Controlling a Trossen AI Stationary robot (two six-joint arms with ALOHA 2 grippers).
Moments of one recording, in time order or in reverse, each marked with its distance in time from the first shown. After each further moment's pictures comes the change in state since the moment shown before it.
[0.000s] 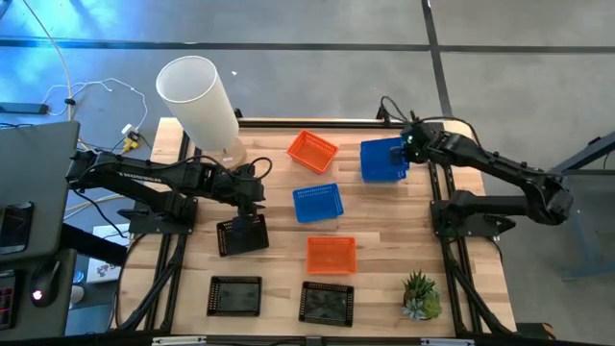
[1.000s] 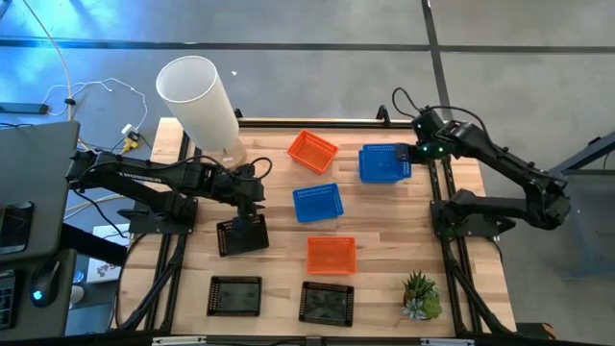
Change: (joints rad) left arm 0.000 0.000 0.000 -0.003 0.000 0.000; right arm -0.140 0.002 0.124 -0.236 -0.339 0.070
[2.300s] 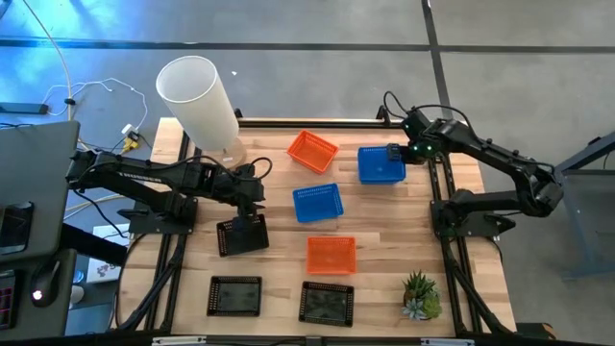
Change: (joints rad) left arm 0.000 0.000 0.000 0.000 0.000 0.000; right arm 0.024 0.133 -0.002 0.054 0.015 0.051
